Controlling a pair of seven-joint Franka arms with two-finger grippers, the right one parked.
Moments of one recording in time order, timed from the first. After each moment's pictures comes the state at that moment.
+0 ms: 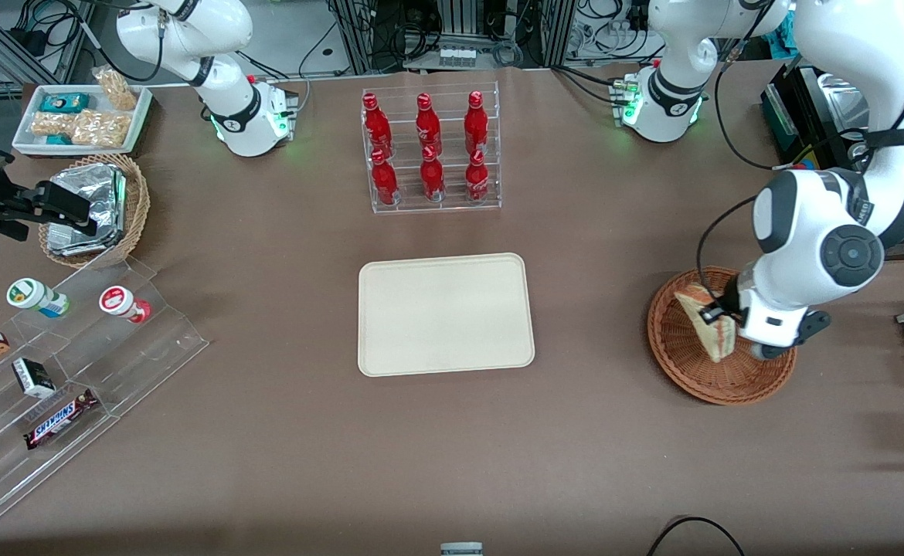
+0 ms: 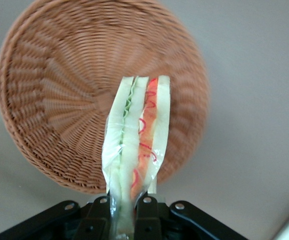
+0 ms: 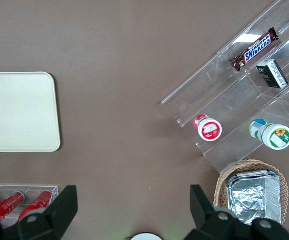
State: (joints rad) arm -0.11 0.27 -0.03 -1.88 0.01 2.00 -0.53
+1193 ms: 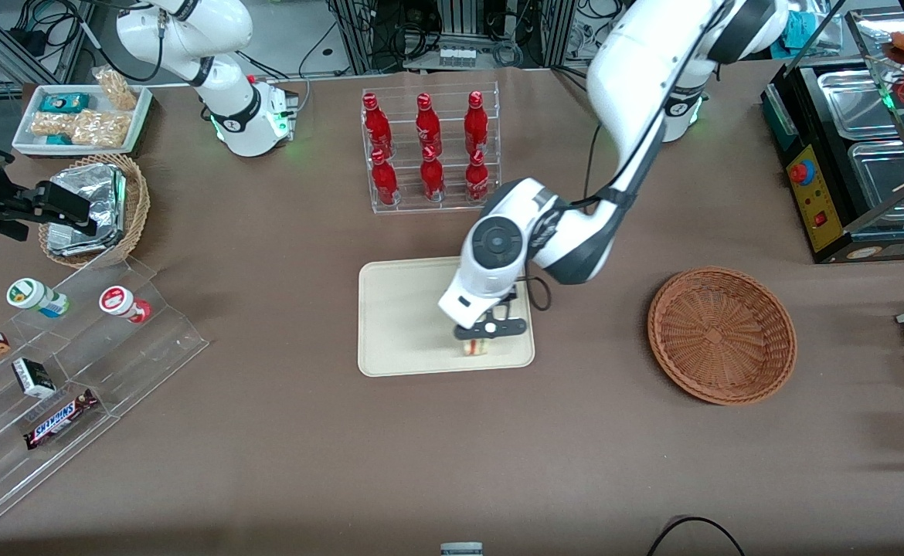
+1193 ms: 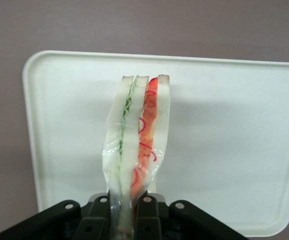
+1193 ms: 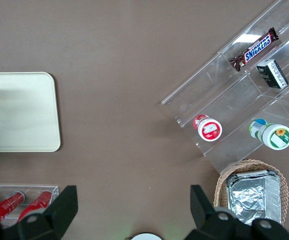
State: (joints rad) arm -0.63 0.74 -0.12 -1.36 -0.04 2.07 -0.80
